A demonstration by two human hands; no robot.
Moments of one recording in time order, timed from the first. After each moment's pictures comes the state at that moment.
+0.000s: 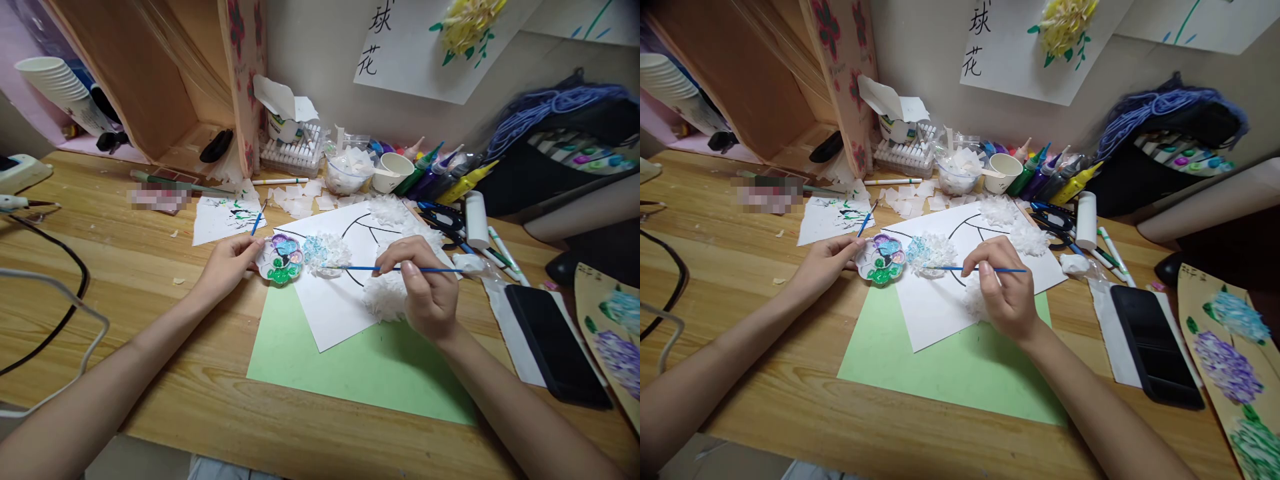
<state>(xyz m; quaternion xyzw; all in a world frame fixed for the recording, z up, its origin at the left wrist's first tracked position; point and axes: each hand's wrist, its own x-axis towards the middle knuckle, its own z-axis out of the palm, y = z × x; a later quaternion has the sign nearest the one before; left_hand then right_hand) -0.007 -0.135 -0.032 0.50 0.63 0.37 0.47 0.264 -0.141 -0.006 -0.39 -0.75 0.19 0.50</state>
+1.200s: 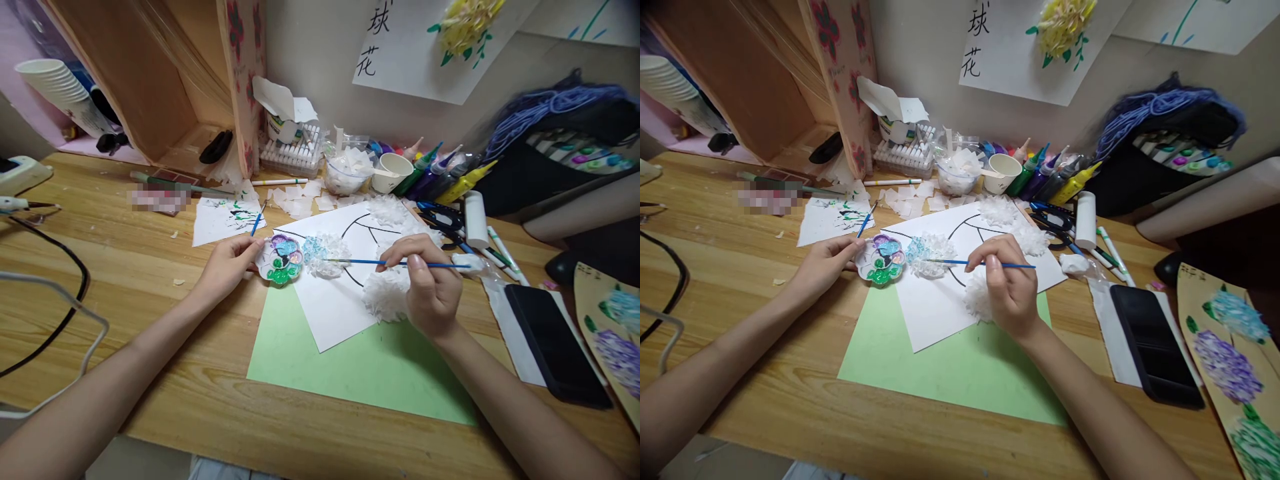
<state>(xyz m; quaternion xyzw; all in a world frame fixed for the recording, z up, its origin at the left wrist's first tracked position) -0.008 -0.134 -0.032 0.50 0.63 0.36 0.46 0.264 -0.139 -0.009 -0.39 -0.72 0.19 0.54</state>
